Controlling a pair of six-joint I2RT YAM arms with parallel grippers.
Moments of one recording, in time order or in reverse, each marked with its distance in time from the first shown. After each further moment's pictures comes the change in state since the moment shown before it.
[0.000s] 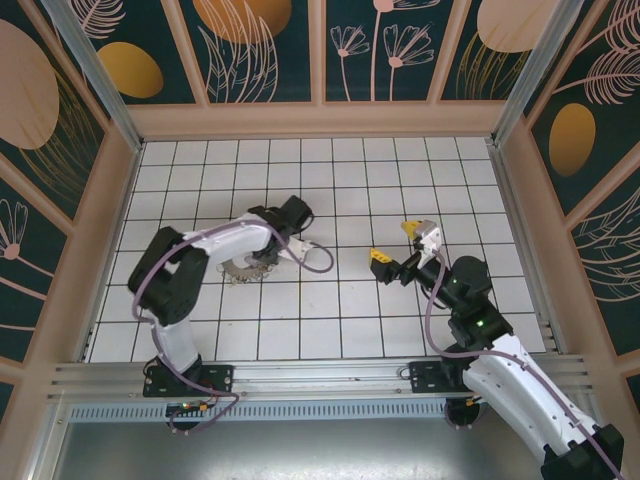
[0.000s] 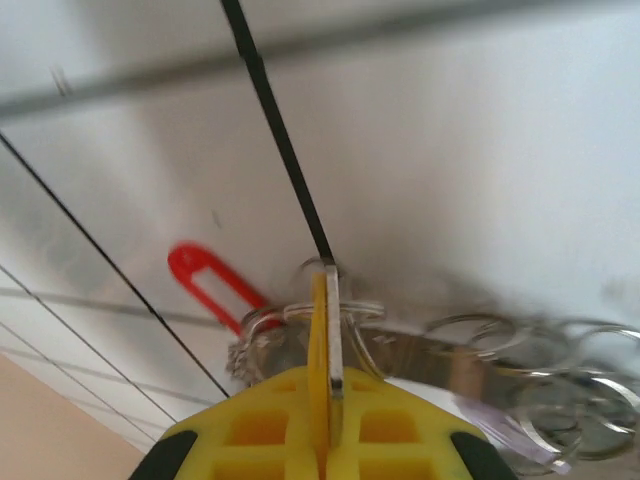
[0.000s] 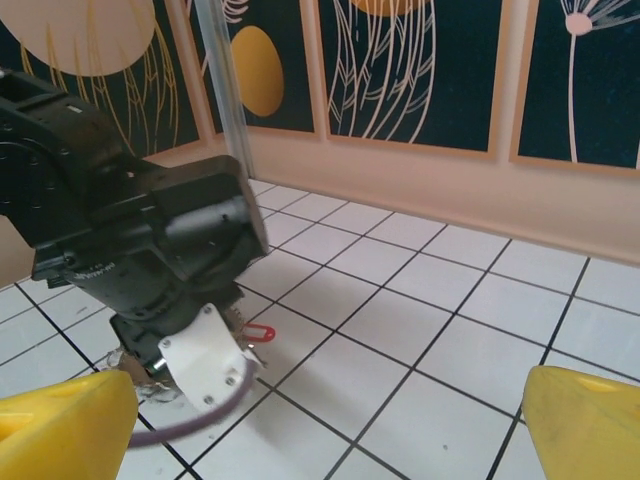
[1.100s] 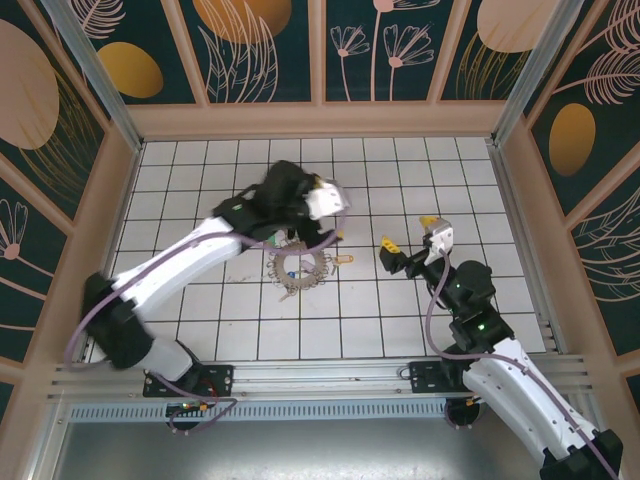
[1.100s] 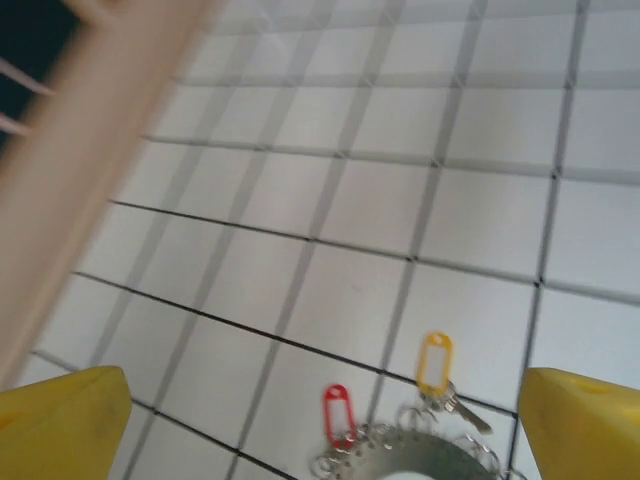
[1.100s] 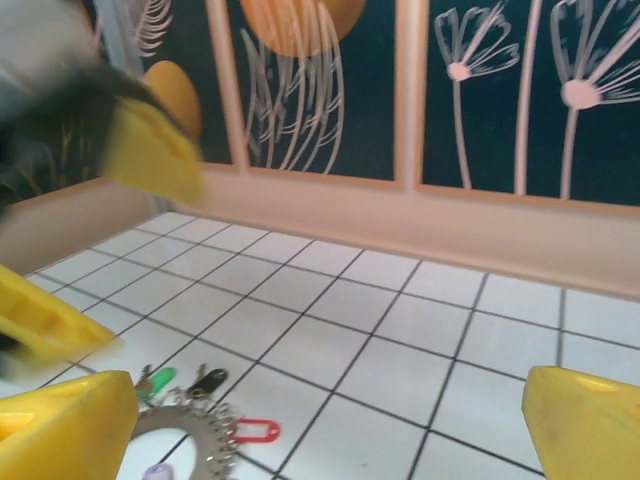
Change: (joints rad) left arm 0.012 -0.534 -0.077 0.407 0.626 -0.584; right arm -0.005 -0.042 0.003 0.034 0.223 -0.047
